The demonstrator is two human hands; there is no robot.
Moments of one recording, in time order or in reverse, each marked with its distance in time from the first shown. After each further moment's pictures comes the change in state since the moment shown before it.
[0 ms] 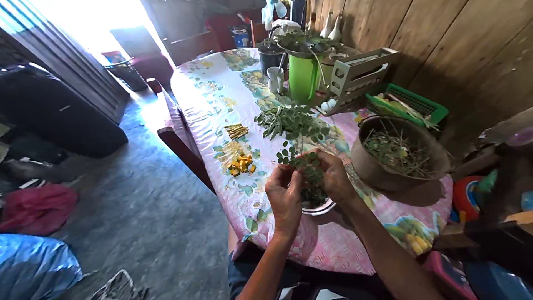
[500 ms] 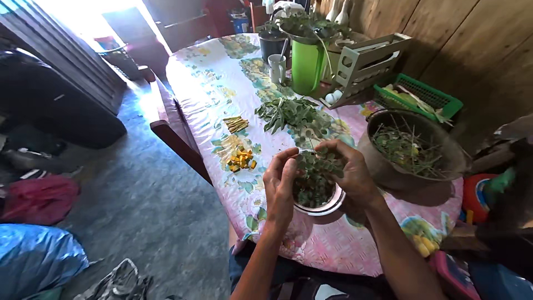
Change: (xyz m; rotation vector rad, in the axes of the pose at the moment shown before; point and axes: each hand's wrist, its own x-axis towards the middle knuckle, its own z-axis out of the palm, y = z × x) left_hand 0.020 -0.005 -0.021 0.012 -0.182 -0.085; right_hand 0.001 -0.007 -0.028 -0.141 -0.034 0.045
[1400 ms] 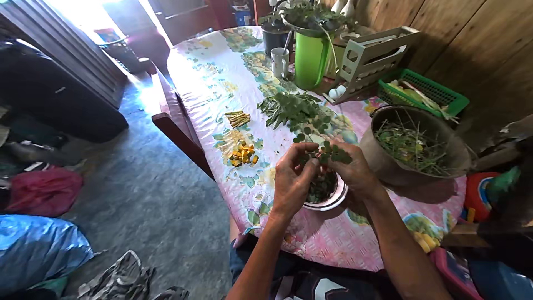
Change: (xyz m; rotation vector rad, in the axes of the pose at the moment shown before) left_hand 0.005 0.012 0.011 0.100 -0.164 0.027; right_hand 0.000 0.017 -0.002 0.138 -0.021 0.013
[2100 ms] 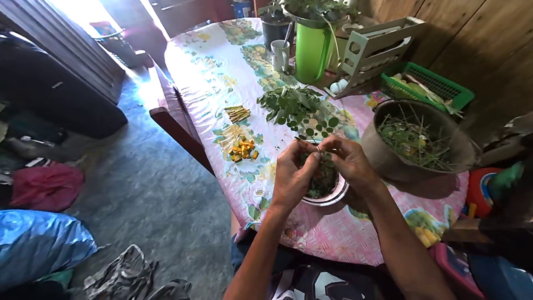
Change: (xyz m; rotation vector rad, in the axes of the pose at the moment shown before) left_hand 0.001 0.000 -0.001 -0.080 -0.039 -0.075; right_hand 0.001 -0.001 0.003 0.023 -0.115 -0.085
